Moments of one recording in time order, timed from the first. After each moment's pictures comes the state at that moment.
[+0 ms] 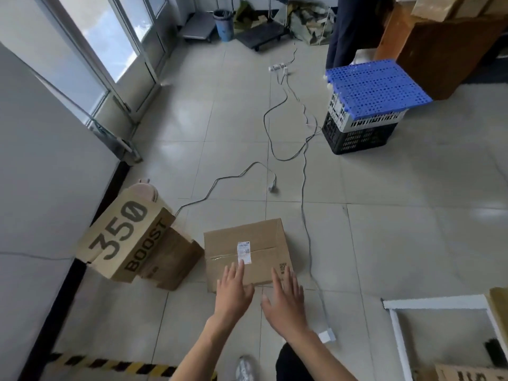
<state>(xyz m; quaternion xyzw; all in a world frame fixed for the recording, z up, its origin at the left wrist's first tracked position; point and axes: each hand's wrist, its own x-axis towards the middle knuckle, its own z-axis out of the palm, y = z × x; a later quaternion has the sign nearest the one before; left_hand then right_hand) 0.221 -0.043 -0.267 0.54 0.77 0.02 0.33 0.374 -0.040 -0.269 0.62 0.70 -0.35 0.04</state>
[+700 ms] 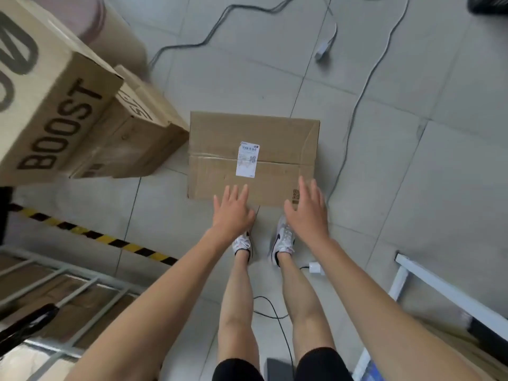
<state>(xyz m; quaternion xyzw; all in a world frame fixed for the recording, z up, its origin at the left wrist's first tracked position) 0.169 0.093 -0.608 0.44 0.76 -0.14 0.45 0.337 0.172 -0.581 0.61 0.67 -0.39 0.16</state>
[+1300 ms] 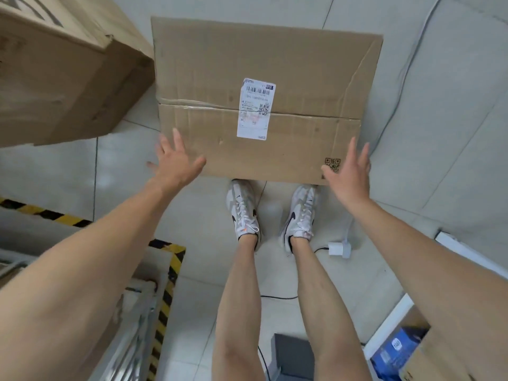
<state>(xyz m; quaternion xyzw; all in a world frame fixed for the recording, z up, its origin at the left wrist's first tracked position) 0.024 0.046 -0.863 0.27 0.84 -0.18 0.44 0.364 0.183 -0.837 0.70 0.59 -0.36 0.21</state>
